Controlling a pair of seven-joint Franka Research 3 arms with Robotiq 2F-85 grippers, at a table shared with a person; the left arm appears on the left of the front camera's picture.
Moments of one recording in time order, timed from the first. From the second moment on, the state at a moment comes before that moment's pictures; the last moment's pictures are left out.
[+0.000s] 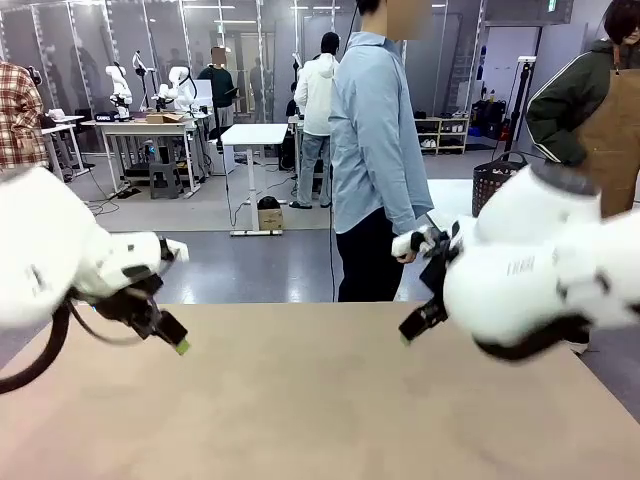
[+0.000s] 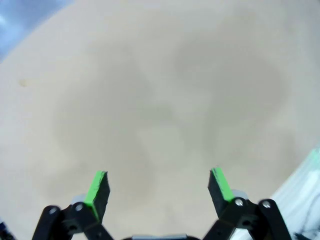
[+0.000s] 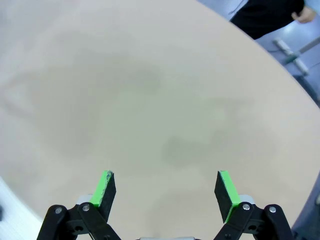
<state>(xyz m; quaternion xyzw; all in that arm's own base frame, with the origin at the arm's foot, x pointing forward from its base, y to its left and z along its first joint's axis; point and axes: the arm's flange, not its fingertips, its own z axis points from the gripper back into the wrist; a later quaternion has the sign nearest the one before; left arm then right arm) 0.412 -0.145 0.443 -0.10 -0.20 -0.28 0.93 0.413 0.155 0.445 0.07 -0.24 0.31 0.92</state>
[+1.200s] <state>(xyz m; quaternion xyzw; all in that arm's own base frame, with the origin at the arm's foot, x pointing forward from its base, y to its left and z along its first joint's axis) 0.264 0.184 0.500 -0.57 -0.28 0.12 0.76 0.284 -0.162 0.476 0.57 -0.24 -0.07 0.78</state>
